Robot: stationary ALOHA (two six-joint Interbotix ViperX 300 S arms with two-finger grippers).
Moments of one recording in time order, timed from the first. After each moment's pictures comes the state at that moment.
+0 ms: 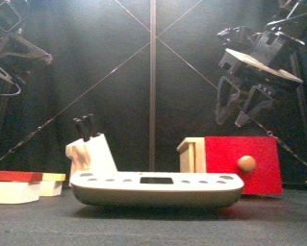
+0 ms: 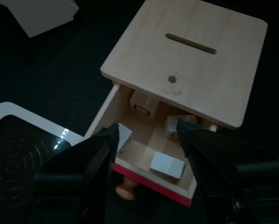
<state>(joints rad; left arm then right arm) -0.12 -0.95 1.35 -0.07 -0.32 -0.01 0.42 -0.08 0.70 -1.08 1.17 2.11</state>
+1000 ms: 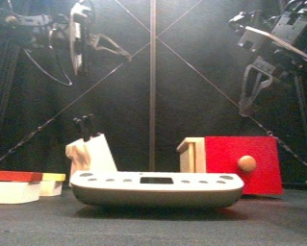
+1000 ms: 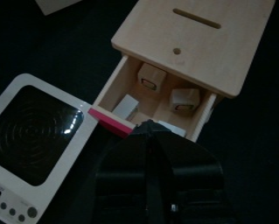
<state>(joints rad) 0.13 -0.41 0.86 -0.27 -0.38 0.00 0.54 -0.14 0.71 -0.99 1.18 2.09</state>
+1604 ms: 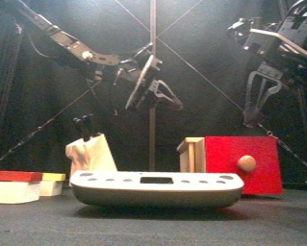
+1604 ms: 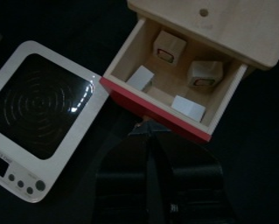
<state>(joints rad) 0.22 0.12 0.49 -0.29 -0.38 0.00 0.55 -0.11 0.71 -0.93 1.07 2.09</state>
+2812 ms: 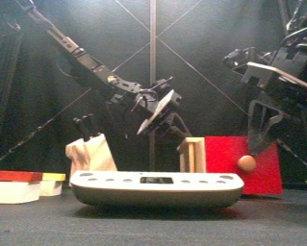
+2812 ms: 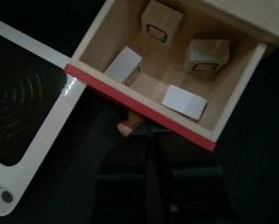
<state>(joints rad) 0.26 0.31 0.35 -0.35 -0.24 0.00 0.42 -0.07 0.78 -0.91 0.92 2.10</state>
